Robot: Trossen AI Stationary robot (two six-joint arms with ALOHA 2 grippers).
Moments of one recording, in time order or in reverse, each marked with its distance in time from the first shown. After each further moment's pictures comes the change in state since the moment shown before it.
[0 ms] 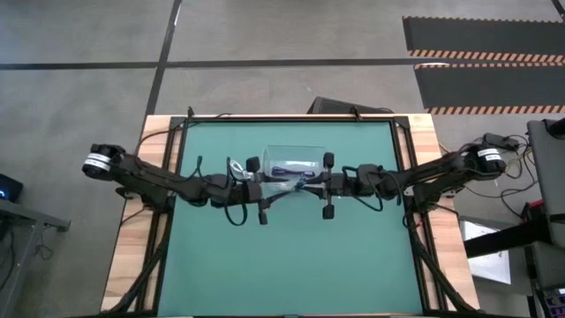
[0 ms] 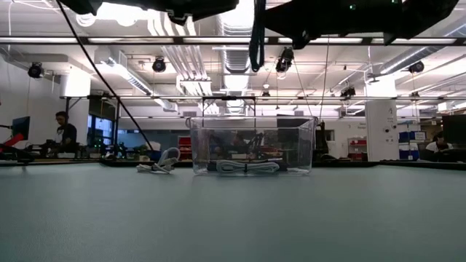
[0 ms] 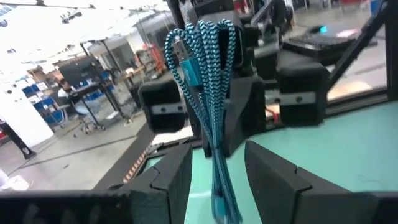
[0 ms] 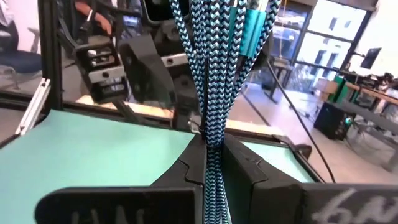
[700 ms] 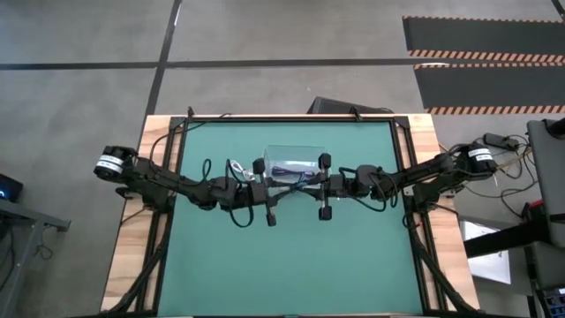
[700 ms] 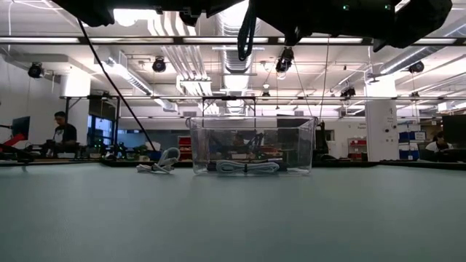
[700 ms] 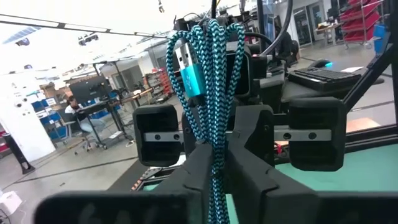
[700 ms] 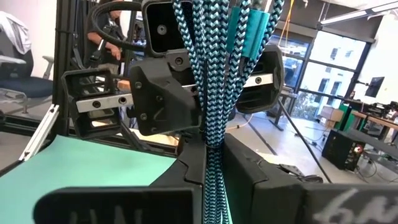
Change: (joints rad) left arm 0.003 0.133 0.021 0.256 0.003 -0.001; right arm -0.002 0.096 0.001 0.212 -0.053 -0.019
